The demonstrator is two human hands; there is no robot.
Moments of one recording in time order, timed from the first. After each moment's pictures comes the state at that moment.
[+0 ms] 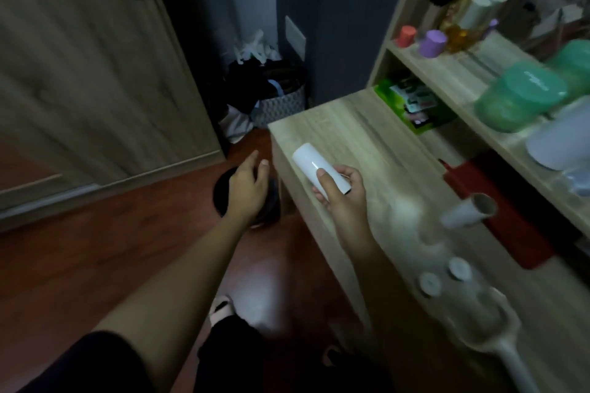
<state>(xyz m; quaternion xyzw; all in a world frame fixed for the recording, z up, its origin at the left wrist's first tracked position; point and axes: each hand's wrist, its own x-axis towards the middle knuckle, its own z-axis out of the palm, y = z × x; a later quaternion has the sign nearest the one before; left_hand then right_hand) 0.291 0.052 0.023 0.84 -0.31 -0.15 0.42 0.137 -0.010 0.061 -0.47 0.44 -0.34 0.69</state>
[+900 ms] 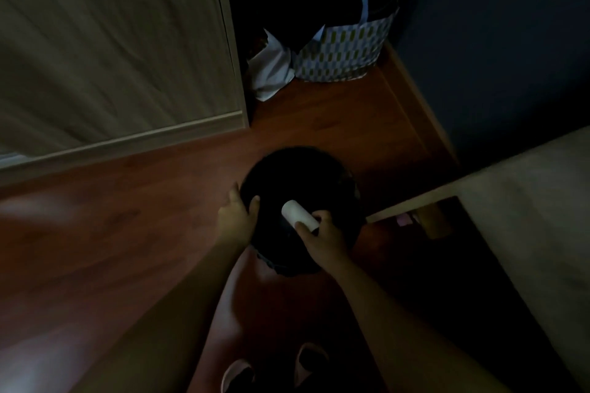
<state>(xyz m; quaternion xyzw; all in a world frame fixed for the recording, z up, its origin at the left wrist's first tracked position) 0.589 0.042 -0.428 0.90 -0.20 -0.29 0.26 0.448 -0.046 -0.417 -0.66 0.53 0.06 0.53</state>
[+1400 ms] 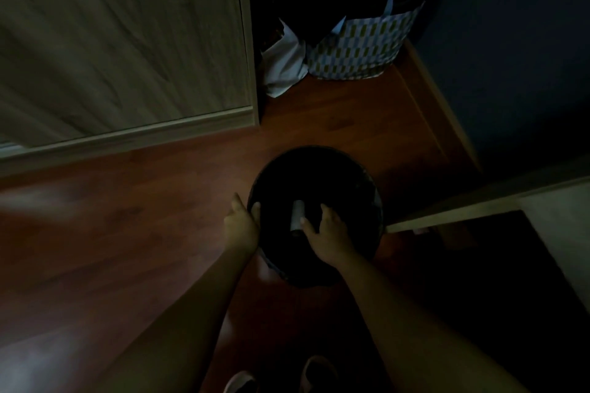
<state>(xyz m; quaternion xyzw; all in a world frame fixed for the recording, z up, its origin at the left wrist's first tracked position) 0.600 0.046 -0.478 0.90 -0.11 -0.32 0.27 0.477 -0.062 -0.479 -0.75 0.47 0.16 0.43</state>
